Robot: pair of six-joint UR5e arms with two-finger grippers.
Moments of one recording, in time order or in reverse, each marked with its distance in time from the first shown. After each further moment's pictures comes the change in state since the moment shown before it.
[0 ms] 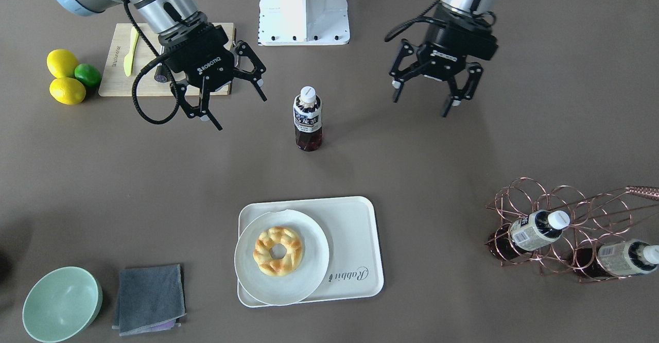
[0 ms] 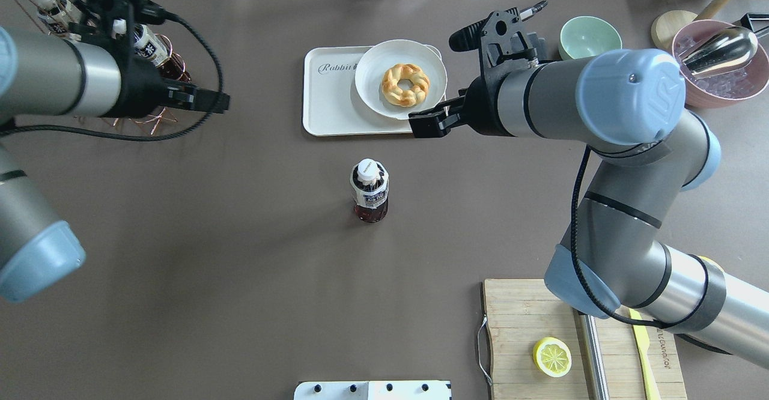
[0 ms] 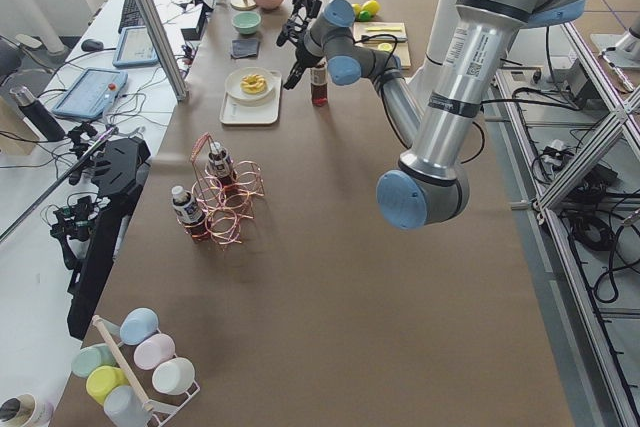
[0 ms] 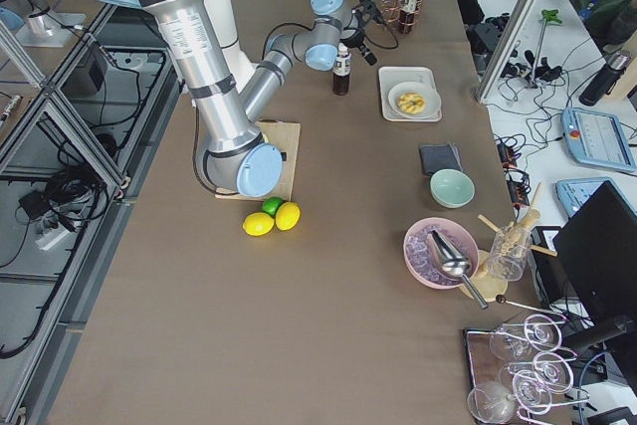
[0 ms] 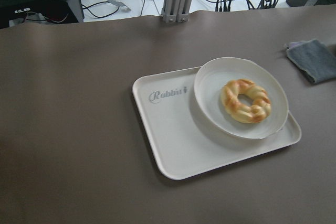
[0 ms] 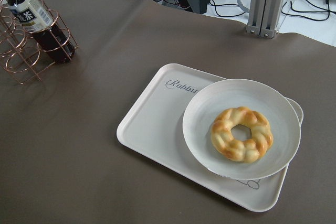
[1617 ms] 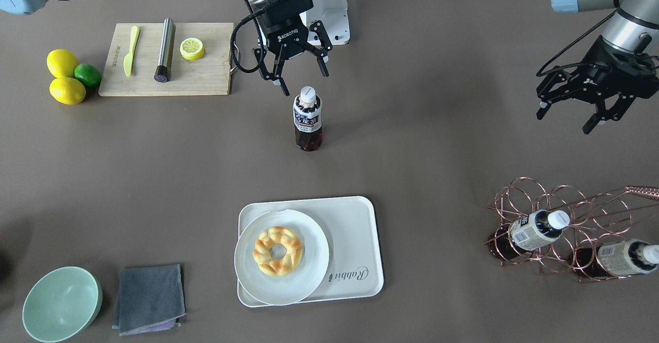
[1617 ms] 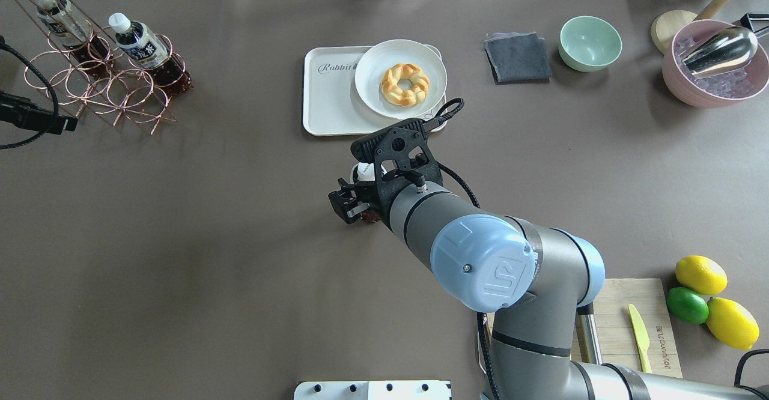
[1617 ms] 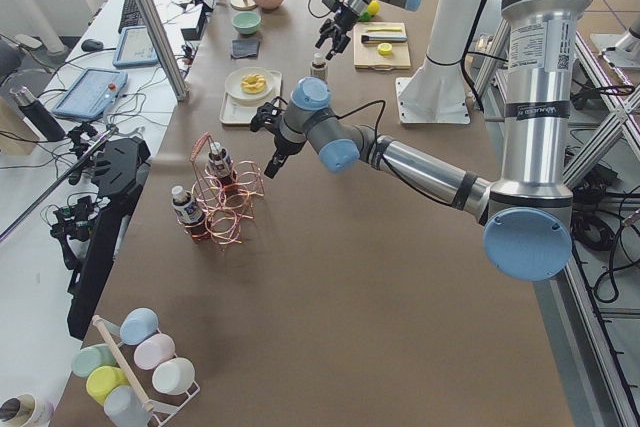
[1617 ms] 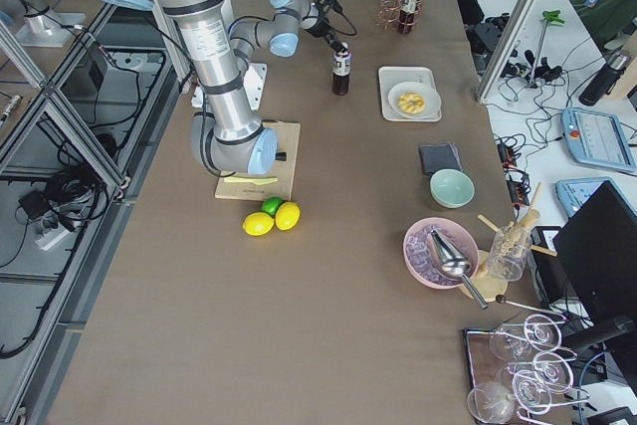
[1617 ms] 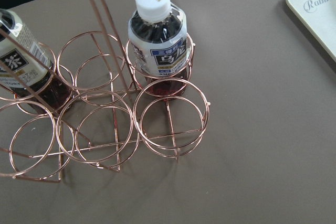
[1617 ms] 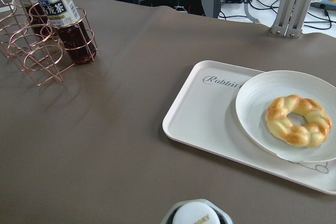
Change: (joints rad) left arm -0.278 0.338 0.132 -0.234 -0.270 0.366; right arm -0.340 0.102 -0.020 -0.103 -0.486 0.120
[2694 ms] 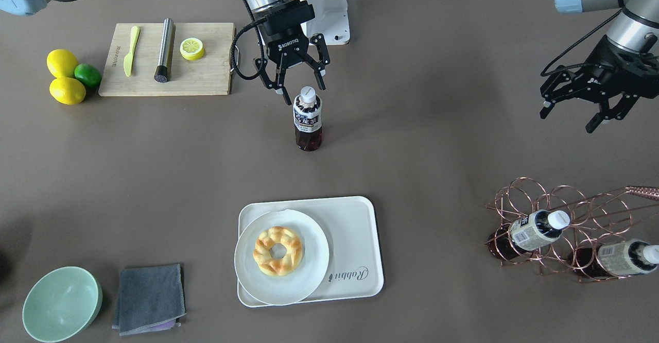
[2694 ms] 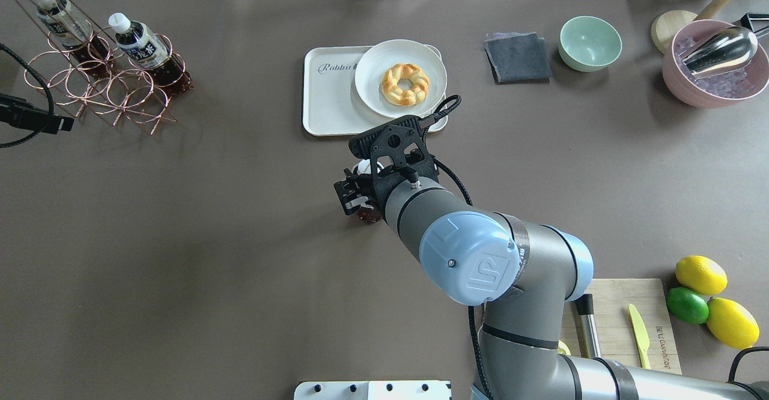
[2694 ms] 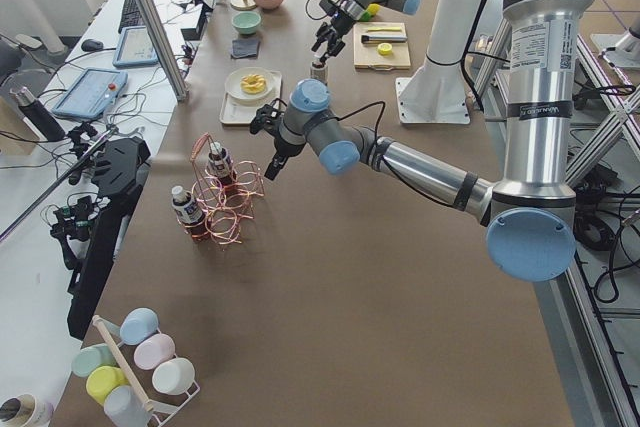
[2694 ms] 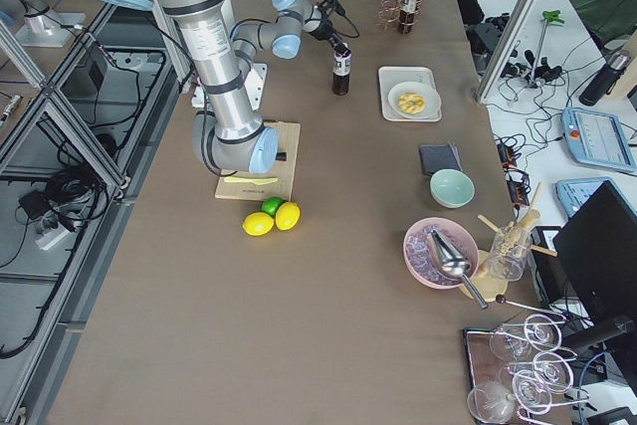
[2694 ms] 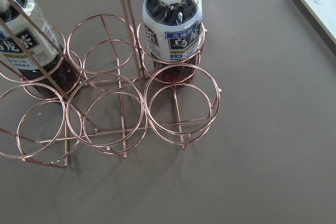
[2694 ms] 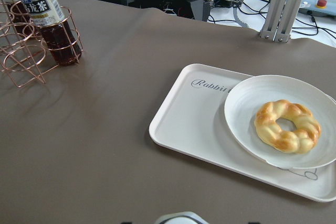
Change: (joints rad) left arm -0.012 0.005 0.004 -0.001 -0.017 0.000; right arm 0.006 0.014 -0.042 0.001 -0.034 -0.003
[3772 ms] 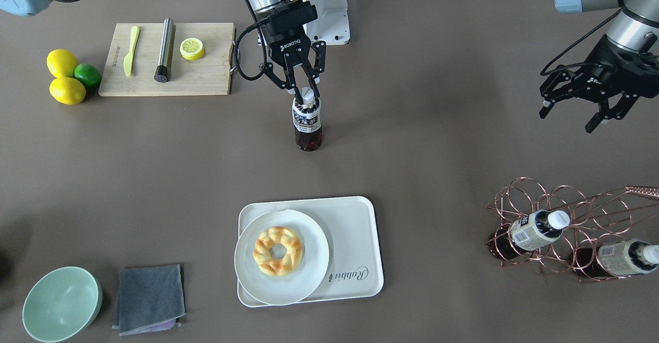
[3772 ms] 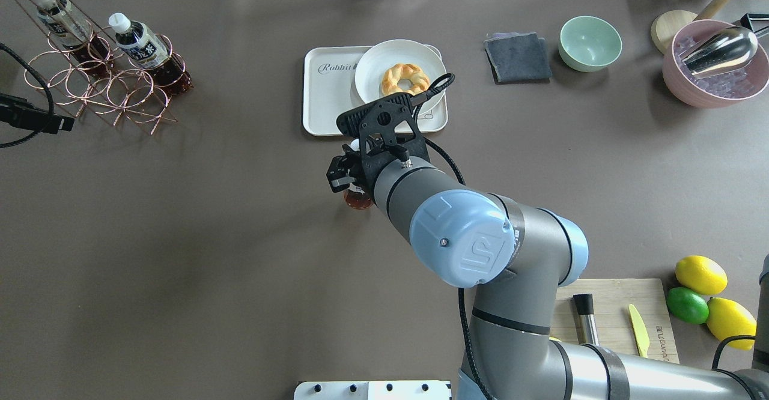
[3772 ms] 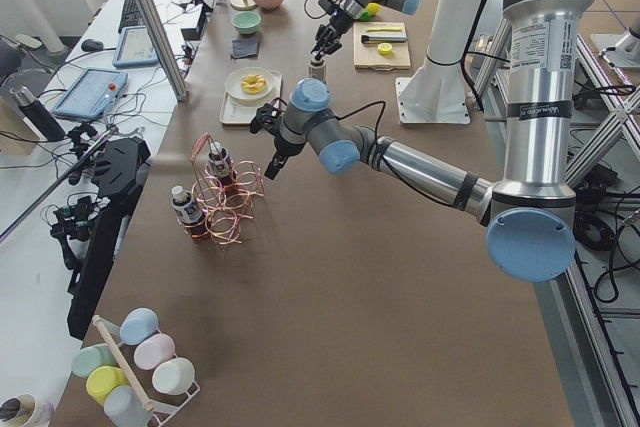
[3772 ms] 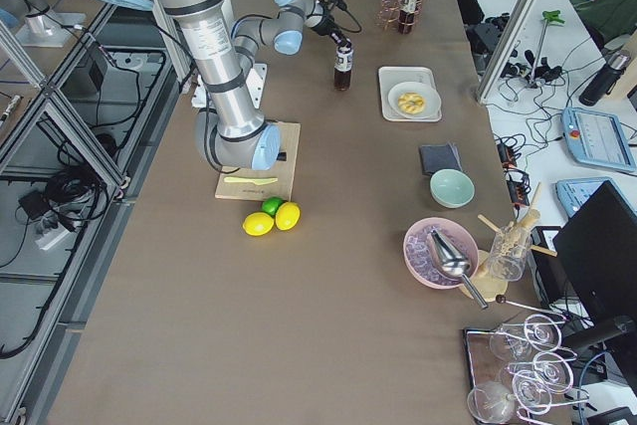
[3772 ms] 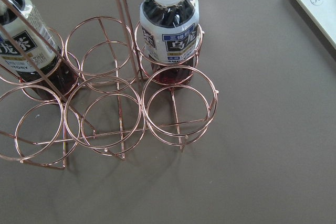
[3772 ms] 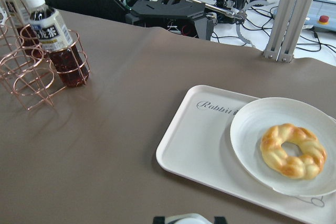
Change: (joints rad) left arm 0.000 0.000 -0.004 0.001 -0.002 0.000; right arm 0.026 0.047 -0.002 -0.013 0.009 -0.013
